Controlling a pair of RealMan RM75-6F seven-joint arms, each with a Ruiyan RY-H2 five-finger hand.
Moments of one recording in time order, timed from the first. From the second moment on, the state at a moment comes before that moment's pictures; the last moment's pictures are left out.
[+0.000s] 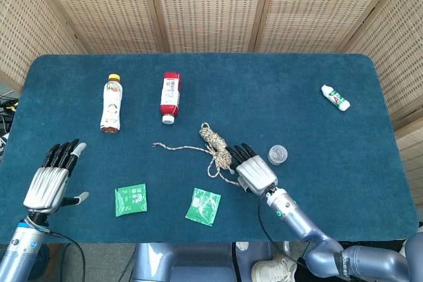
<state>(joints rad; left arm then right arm) -0.22 -1.14 -0.04 -1.91 1.41 1.36 0.34 0.67 -1.56 0.10 -1.57 -1.28 0.97 -0.46</state>
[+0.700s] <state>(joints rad) -0.22 -1.14 -0.04 -1.90 1.40 1.36 0.33 0.64 -1.73 0.13 -1.50 -1.08 1.04 -0.53</state>
